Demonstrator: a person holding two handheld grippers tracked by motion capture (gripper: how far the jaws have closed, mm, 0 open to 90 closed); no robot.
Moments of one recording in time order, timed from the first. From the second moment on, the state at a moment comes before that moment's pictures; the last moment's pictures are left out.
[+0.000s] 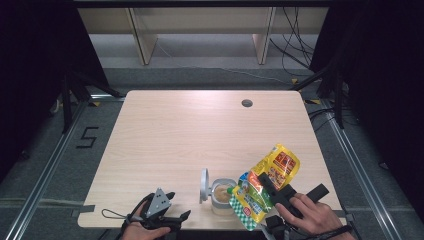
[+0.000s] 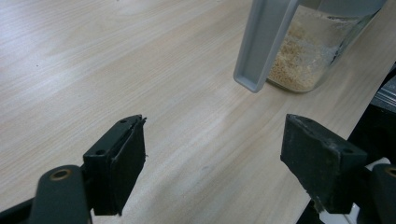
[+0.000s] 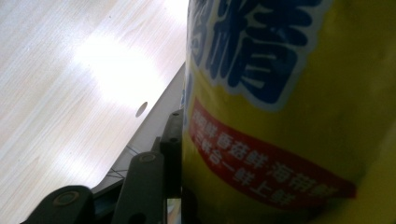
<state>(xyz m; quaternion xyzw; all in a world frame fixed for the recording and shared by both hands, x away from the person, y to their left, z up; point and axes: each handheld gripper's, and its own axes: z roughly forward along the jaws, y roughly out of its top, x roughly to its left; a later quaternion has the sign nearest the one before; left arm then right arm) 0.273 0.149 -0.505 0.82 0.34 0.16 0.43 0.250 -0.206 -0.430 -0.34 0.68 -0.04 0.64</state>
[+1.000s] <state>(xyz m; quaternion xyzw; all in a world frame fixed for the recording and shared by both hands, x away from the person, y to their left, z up) 0.273 0.150 -0.505 0.82 0.33 0.16 0.43 0.250 -0.205 -0.430 -0.35 0.68 -0.04 0.65</state>
